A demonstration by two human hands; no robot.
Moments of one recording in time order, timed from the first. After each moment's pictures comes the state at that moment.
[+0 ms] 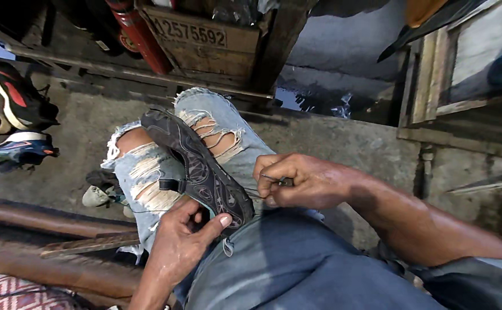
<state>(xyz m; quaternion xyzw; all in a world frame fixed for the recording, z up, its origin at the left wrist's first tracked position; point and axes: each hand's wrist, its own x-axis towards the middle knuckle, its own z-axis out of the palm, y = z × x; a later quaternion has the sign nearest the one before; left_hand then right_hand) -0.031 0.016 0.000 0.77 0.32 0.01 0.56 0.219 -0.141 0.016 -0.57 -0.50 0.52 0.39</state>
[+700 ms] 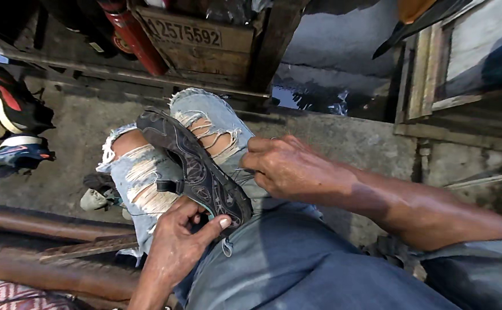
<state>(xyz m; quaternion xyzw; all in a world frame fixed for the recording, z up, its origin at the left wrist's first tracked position) -0.032 0.019 -0.001 0.80 0.31 0.00 0.51 0.208 -0.117 0.030 -0.72 -0.63 0.24 0.15</state>
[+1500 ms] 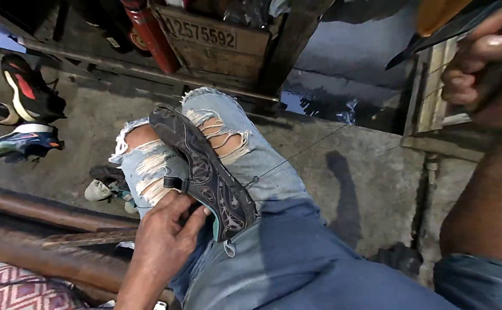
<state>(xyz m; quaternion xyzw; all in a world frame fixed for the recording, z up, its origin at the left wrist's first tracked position) -0.041 0.035 0.009 0.88 0.31 0.01 0.37 0.399 -0.252 0.048 -0.73 -0.29 0.25 0.56</state>
